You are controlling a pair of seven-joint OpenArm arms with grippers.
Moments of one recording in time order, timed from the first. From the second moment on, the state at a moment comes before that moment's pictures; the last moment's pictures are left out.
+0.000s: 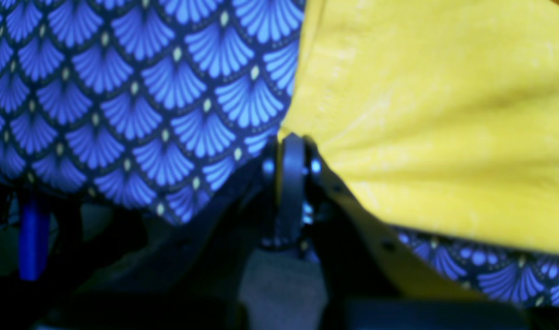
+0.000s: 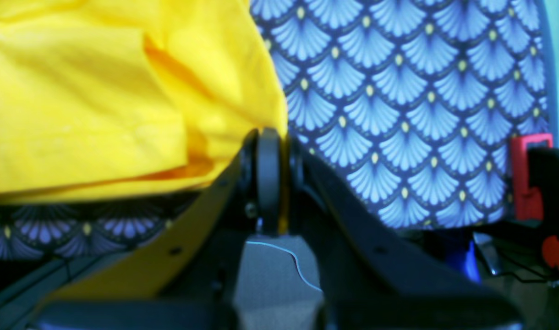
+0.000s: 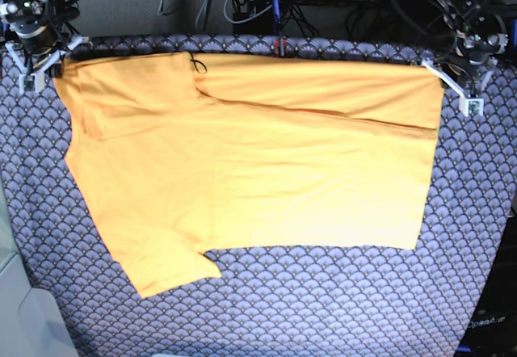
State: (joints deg) left arm 9.3 2.4 -50.1 95.4 5.8 -40.4 47.3; right arm -23.0 0.9 47.2 100.3 0.6 40.4 -34.8
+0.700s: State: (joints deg) left arm 10.4 2.0 -50.1 95.4 6.0 -40.2 46.1; right arm -24.1 1.1 47.1 100.2 0.4 40.4 -34.8
